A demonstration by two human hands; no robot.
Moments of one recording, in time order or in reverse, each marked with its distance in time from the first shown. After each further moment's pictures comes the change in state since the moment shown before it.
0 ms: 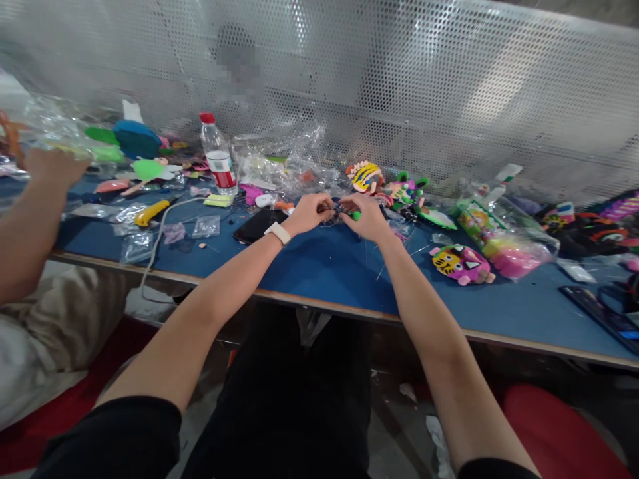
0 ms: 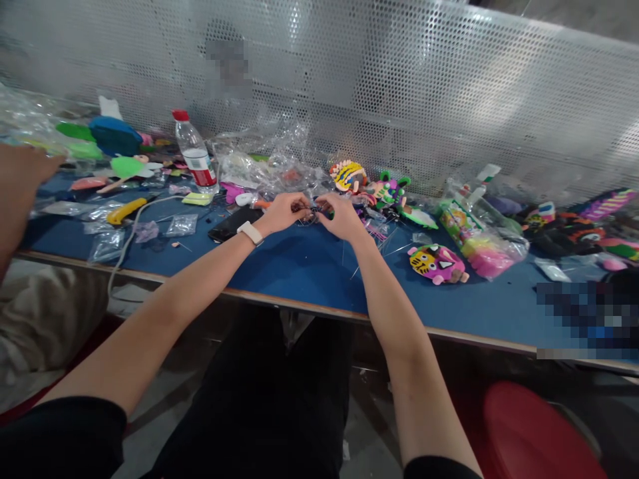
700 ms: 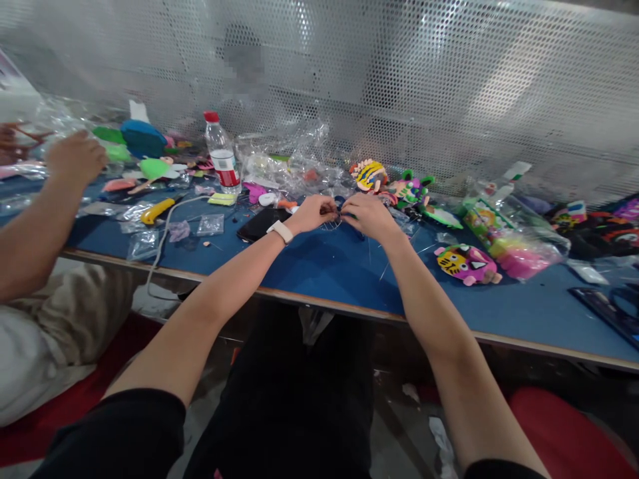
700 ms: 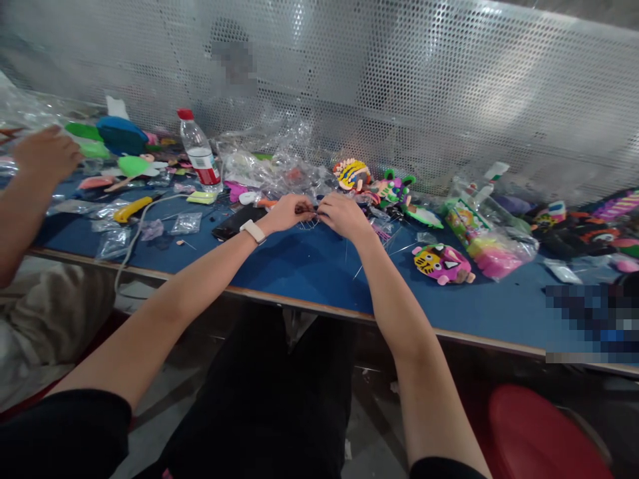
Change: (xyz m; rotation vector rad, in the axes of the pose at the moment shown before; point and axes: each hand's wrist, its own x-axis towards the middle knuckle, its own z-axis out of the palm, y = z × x) left_hand -0.001 -0.007 0.001 -0.059 -0.108 -0.028; right_hand 0.006 -0.009 -0.010 -0.329 -0.215 -0.215
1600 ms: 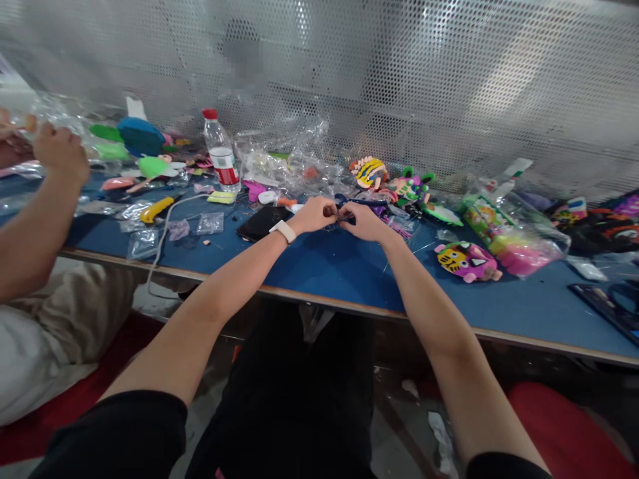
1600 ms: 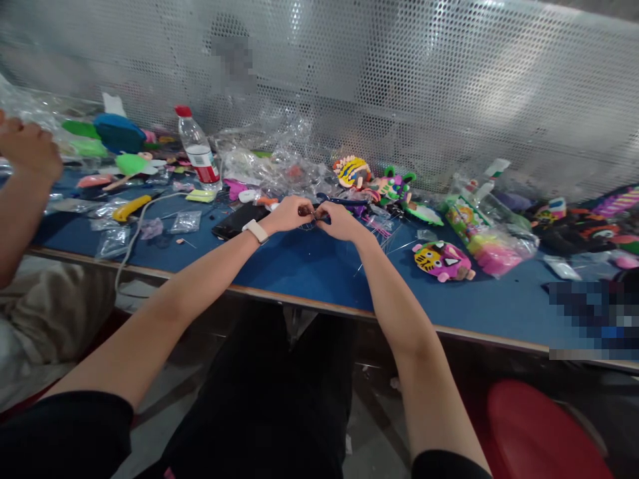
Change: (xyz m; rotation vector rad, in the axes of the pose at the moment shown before) left_hand -0.002 0.009 0.006 0.152 -0.042 -0.065; right_hand -0.006 0.006 0.028 0.277 -0.068 0.191
